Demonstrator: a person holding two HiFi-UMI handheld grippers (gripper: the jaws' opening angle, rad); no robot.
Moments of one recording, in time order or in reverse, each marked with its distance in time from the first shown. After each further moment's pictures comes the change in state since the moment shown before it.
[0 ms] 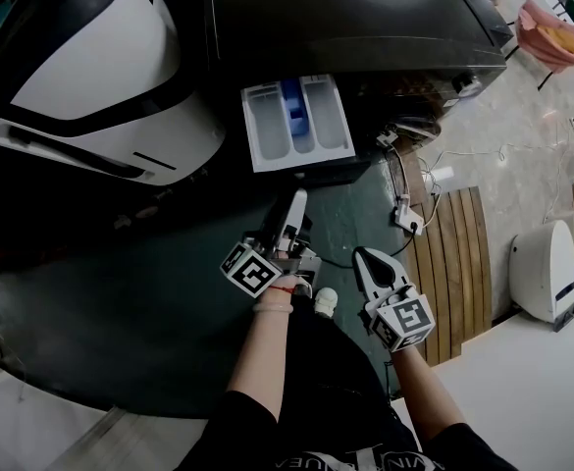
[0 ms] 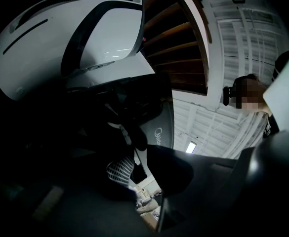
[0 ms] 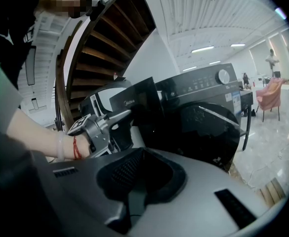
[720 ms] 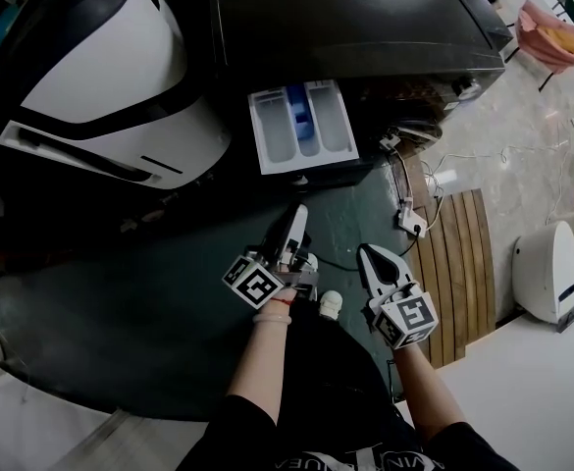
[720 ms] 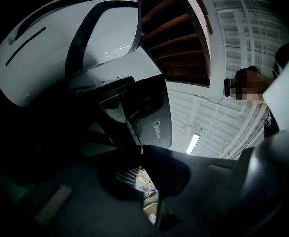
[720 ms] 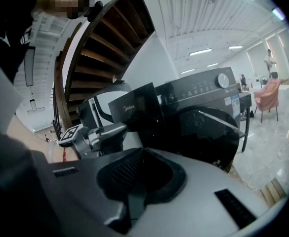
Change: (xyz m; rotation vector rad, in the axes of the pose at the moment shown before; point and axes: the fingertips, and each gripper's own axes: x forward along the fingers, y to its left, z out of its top) left arm -0.028 0.004 -0.011 0.044 0.082 0.057; right arm 0.002 0.002 0.013 0.010 -0.034 -0.017
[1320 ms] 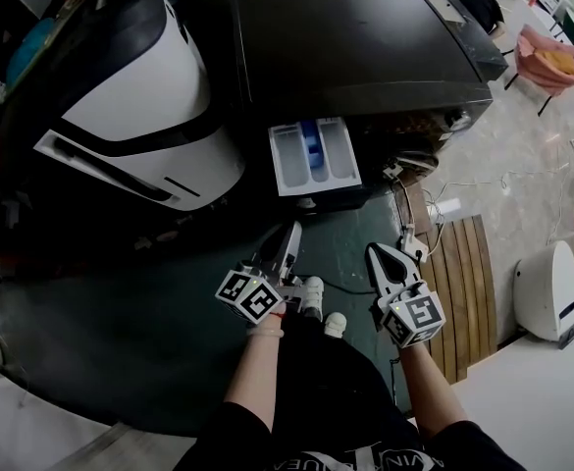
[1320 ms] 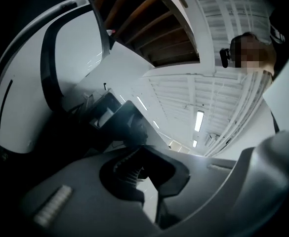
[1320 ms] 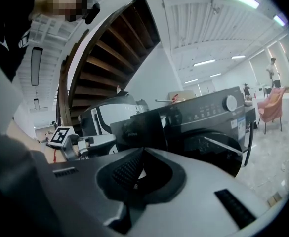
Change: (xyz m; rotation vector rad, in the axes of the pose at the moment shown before) left arm -0.009 -0.034 0.049 0.301 0.097 0.082; right arm -0.001 0.009 0.073 -0.058 -0.103 0.018
